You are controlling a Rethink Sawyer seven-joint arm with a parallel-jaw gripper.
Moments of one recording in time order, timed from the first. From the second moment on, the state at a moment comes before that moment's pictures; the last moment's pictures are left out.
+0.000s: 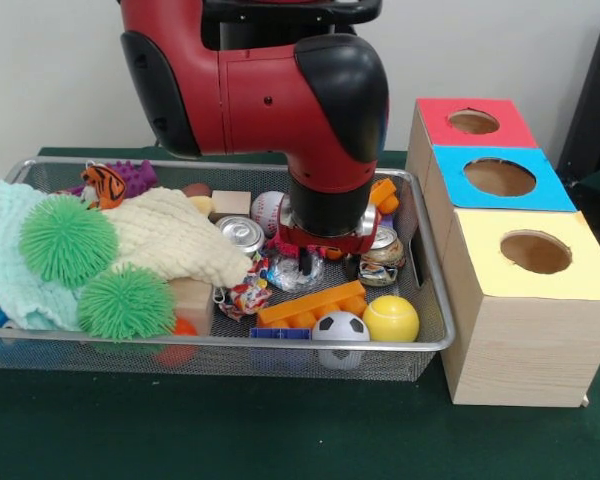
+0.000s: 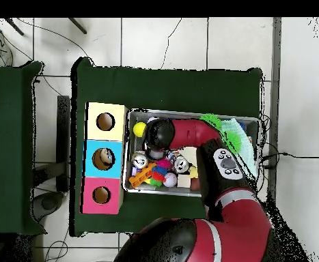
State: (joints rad) arm -0.39 -0.34 0.28 1.38 -0.38 0.87 1.97
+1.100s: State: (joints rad) arm -0.34 -0.34 0.21 1.37 -0.44 0.87 1.97
